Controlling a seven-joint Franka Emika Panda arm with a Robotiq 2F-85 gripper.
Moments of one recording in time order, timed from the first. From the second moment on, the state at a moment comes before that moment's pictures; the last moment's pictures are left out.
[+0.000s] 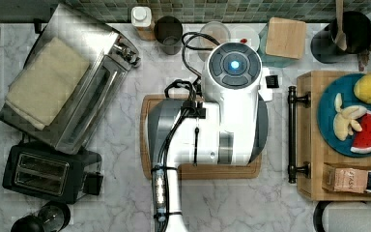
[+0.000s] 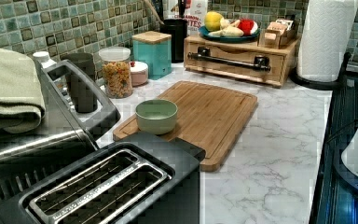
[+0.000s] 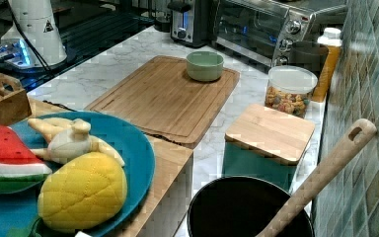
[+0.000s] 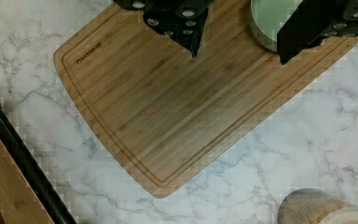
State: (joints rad) arm -0.04 0.06 -0.01 -1.85 -0.04 0.27 -0.14
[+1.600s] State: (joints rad) arm -0.12 0.00 -0.10 -2.20 -0.20 0.69 -0.83
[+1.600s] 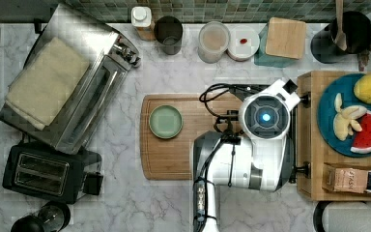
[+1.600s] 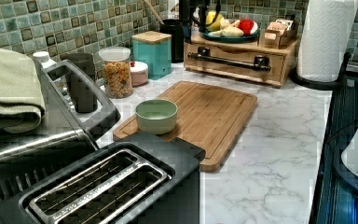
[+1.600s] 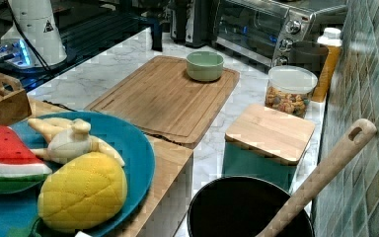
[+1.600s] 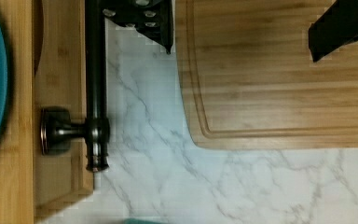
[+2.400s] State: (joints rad) arm -0.26 0.05 -0.18 -2.22 -0.22 0.86 -1.04
